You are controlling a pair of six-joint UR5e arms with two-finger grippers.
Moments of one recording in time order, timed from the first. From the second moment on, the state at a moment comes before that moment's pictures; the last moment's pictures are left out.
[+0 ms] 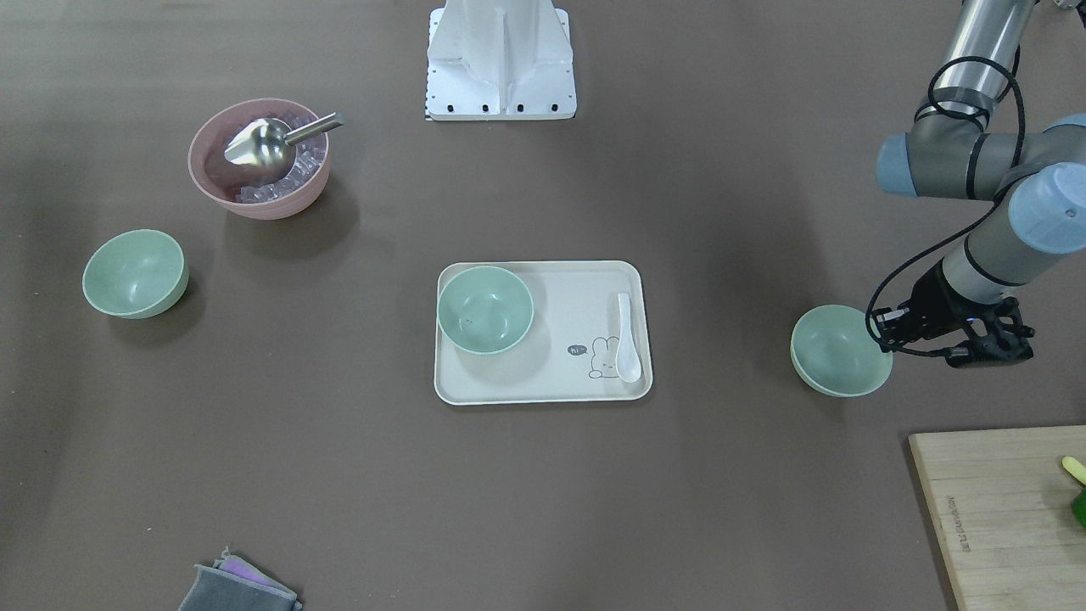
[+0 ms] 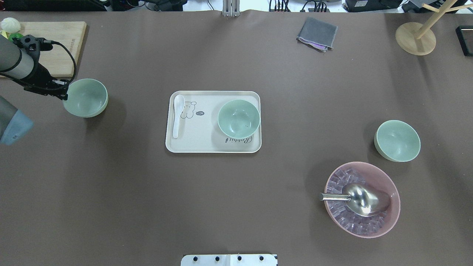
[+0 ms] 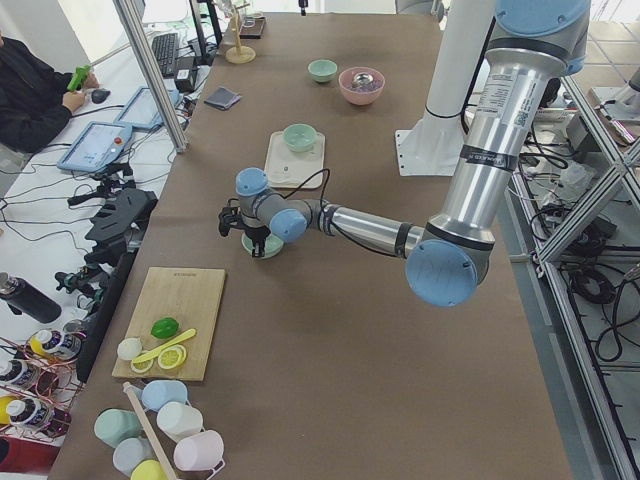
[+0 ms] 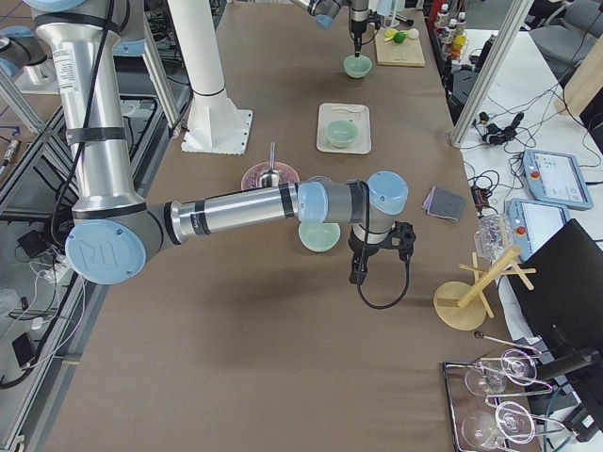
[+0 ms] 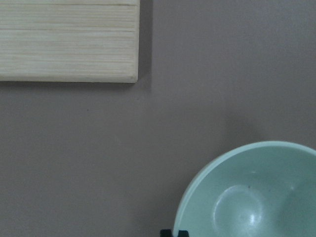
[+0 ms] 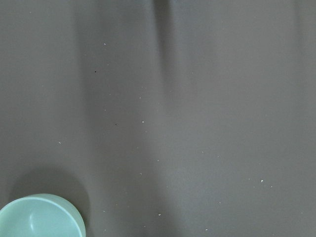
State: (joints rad) left arm -1.05 -1.84 -1.47 -1.96 -2.18 -0.77; right arm 1.47 -1.46 1.69 -1.77 2.39 0.18
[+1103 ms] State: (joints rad) left arm -1.13 -2.03 -1.55 -1.63 -2.29 -0.78; right arm 1.22 -1.43 1.83 -1.66 2.29 0.53
